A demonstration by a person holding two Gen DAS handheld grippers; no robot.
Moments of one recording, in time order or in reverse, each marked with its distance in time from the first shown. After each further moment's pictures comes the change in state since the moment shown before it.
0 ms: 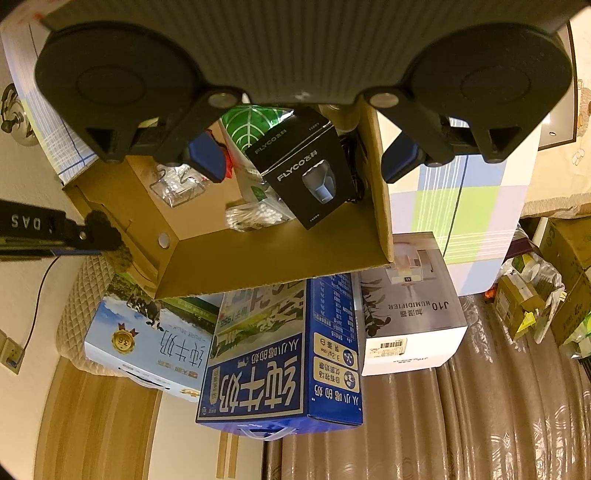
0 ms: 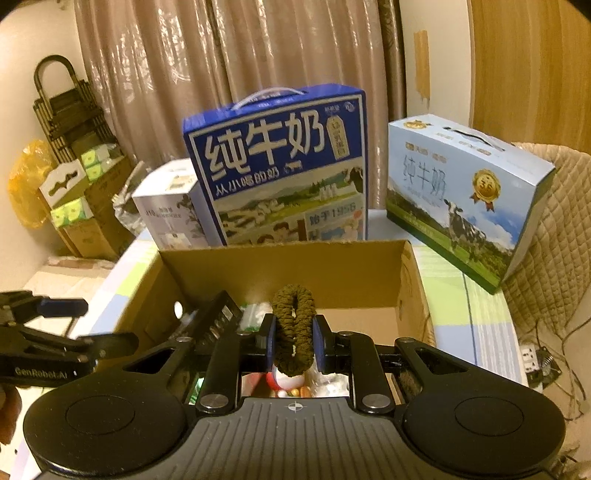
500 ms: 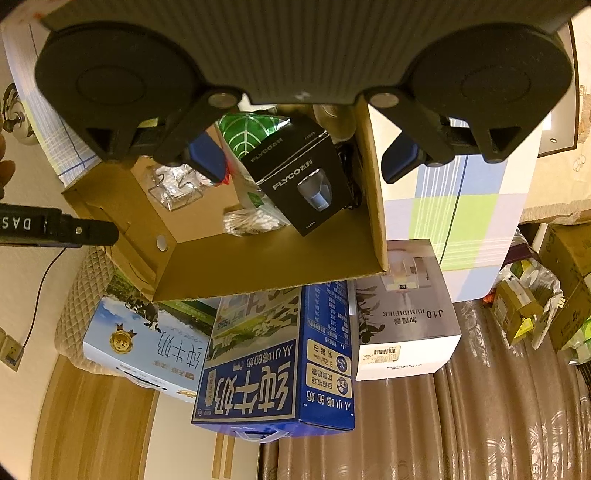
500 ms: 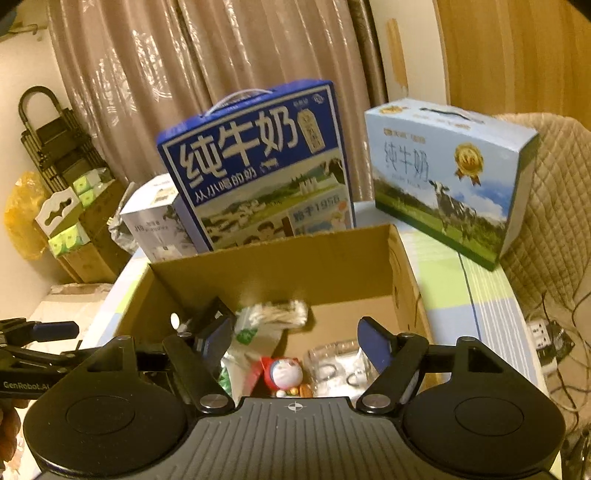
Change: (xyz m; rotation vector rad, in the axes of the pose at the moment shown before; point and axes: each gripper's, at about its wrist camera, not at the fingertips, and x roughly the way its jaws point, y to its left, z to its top) left arm -0.003 0.005 -0.008 -0.017 0.000 0.000; right arm 0.001 -0.022 -0.012 0.115 -0.013 0.000
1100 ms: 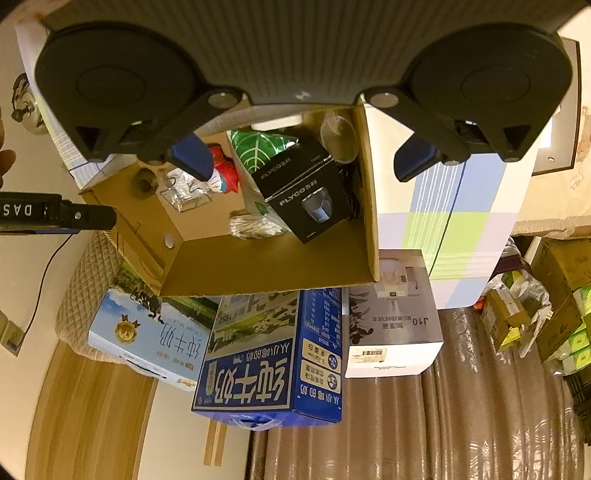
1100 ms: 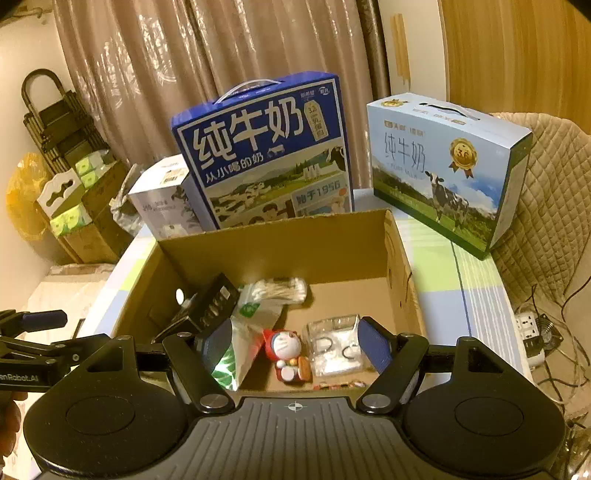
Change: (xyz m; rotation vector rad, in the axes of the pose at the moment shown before) left arm -0.034 -0.006 -0.019 -0.058 -0.025 0.012; right arm -0.029 0.012 -0.010 -0.037 0.055 -0.012
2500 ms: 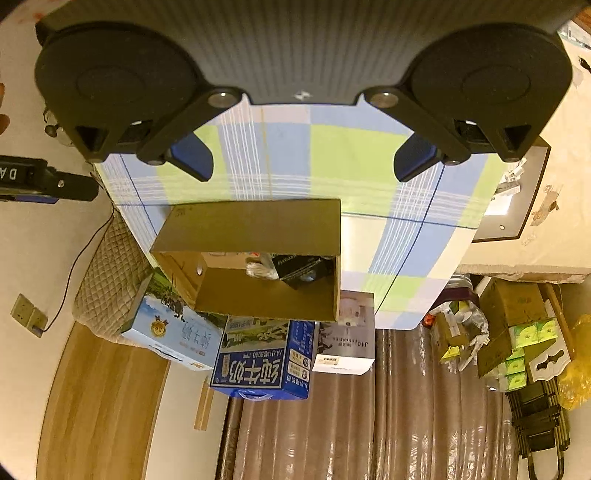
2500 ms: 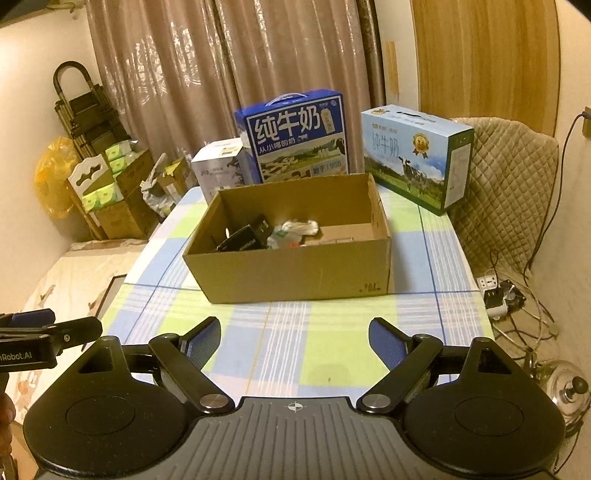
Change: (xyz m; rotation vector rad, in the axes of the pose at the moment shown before) left arm -0.213 -0.045 -0.140 -0.119 -0.064 0.078; right arm -0.198 0.057 -0.134 -0.040 -0.034 -0.022
